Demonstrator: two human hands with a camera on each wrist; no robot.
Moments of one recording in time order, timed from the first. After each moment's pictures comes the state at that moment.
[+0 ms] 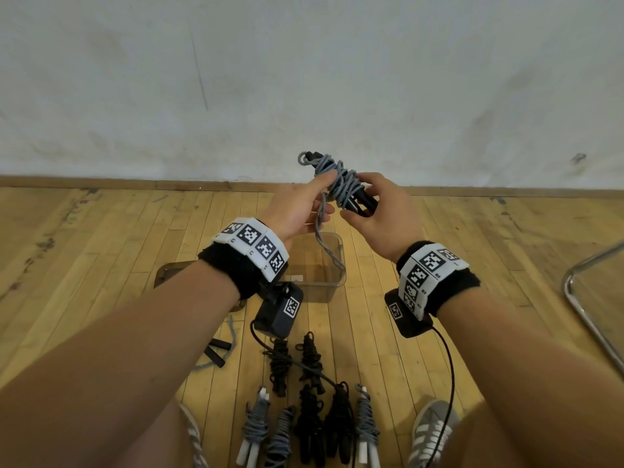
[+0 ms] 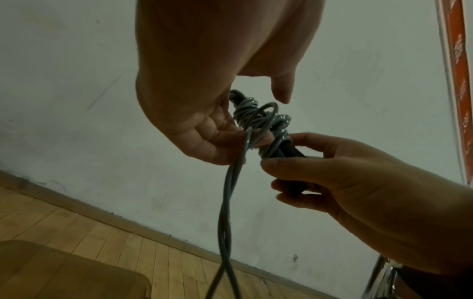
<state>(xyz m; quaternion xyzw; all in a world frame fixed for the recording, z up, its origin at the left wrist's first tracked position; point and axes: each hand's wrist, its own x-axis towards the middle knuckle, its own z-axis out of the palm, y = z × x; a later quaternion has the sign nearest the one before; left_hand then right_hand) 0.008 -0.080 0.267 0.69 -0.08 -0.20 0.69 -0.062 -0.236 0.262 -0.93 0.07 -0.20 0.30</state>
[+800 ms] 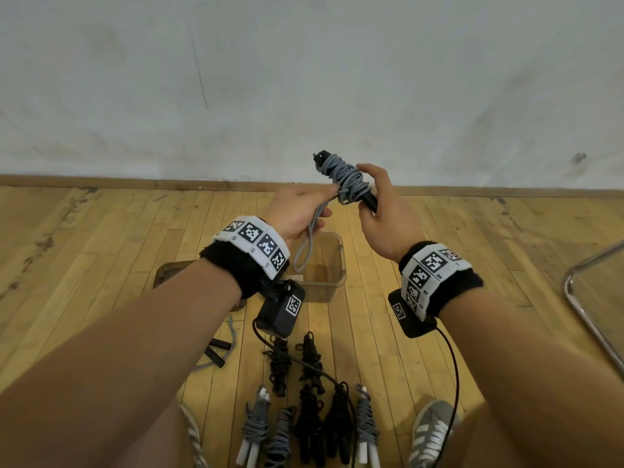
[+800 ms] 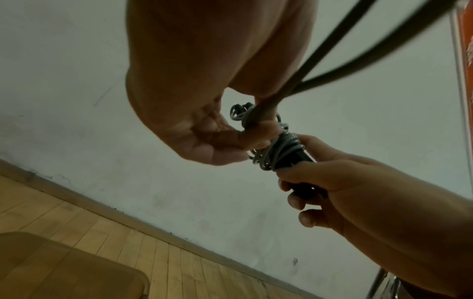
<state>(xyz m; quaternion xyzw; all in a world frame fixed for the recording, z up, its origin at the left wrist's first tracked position) 0.010 -0.081 0.263 0.72 -0.05 -0.20 0.67 -0.056 -0.246 0.249 -0.93 0.06 -0.17 0.33</state>
